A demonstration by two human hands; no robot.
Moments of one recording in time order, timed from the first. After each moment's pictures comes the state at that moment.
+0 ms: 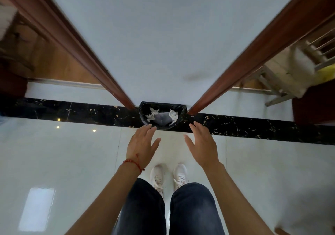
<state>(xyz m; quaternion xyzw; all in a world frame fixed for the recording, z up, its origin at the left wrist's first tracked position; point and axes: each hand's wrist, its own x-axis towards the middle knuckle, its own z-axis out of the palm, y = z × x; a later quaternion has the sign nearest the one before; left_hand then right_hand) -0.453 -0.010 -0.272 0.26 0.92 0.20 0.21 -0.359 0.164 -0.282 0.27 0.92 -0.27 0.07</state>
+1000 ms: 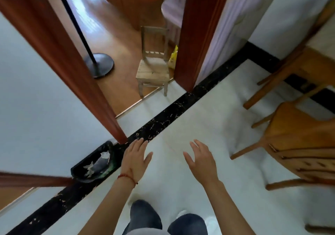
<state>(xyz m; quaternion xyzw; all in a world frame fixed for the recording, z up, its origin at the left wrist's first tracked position) -0.245 0.122 -0.124 0.61 0.75 0.10 0.24 -0.027 0.165 -0.124 0.61 0.76 -0.20 -0.07</state>
